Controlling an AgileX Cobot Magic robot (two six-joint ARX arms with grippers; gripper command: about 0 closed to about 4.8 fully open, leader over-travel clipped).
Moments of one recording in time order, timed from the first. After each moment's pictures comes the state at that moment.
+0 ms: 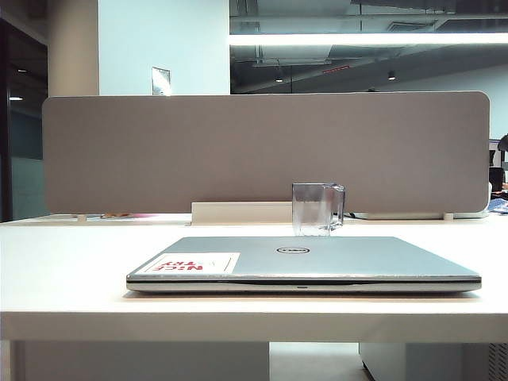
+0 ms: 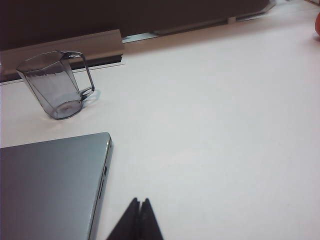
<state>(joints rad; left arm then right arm) 0.02 0.00 0.00 -0.13 0.29 -0.11 0.11 0.76 0.15 0.44 0.16 0.19</state>
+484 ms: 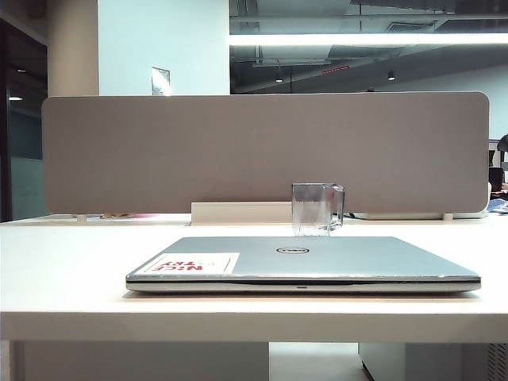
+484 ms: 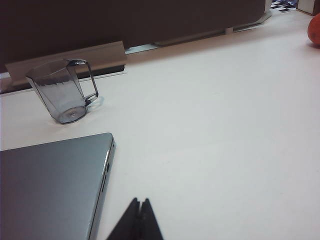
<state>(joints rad) 0.02 0.00 0.00 -0.13 0.29 -0.11 0.11 0.59 0.04 0.43 0.16 0.20</state>
